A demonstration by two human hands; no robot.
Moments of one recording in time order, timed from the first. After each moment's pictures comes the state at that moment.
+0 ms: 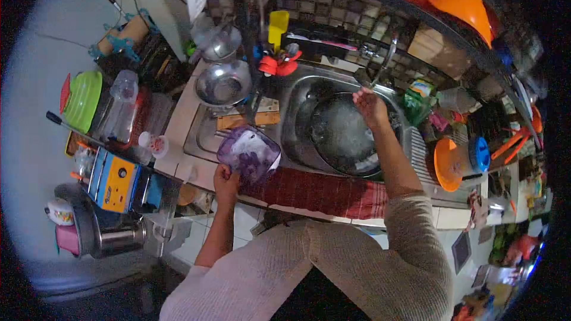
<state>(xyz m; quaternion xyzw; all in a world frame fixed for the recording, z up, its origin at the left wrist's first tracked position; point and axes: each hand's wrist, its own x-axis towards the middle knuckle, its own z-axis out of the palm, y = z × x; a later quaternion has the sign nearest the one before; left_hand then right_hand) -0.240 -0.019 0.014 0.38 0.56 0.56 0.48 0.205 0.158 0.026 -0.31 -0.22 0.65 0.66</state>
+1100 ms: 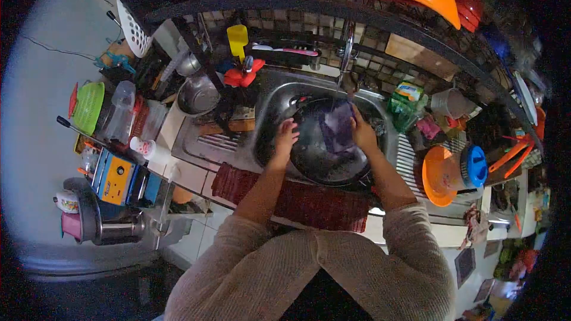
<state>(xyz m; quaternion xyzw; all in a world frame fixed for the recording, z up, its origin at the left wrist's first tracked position) 0.013 0.122 -0.048 0.35 0.49 0.49 0.63 0.275 0.105 0.011 -0.71 -0.65 0.13 0.26</state>
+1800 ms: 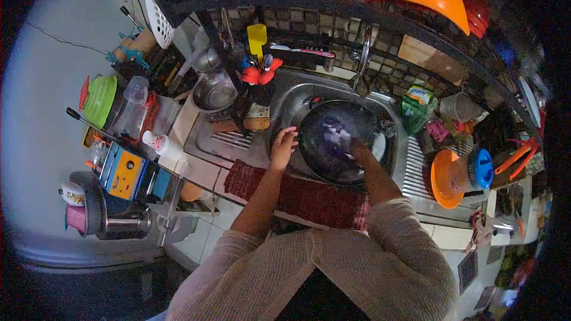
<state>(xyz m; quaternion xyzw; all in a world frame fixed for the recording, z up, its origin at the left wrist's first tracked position) -0.041 0.079 -0.011 0.45 0.51 0.46 0.57 0.265 0.094 -0.119 -0.71 -0.62 0.28 0.19</state>
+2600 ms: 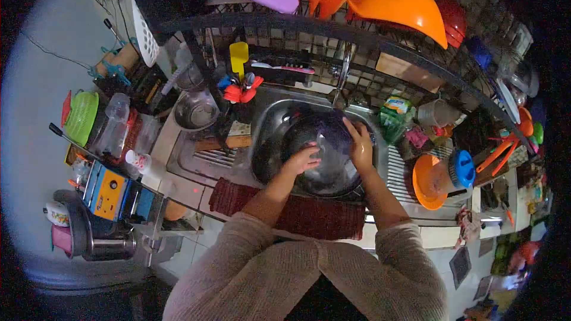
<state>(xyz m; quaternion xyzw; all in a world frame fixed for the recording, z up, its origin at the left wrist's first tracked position) 0.056 0.124 -0.054 0.29 0.36 0.28 0.84 0.254 0.069 0.064 -0.57 -0.71 -0.02 0.42</state>
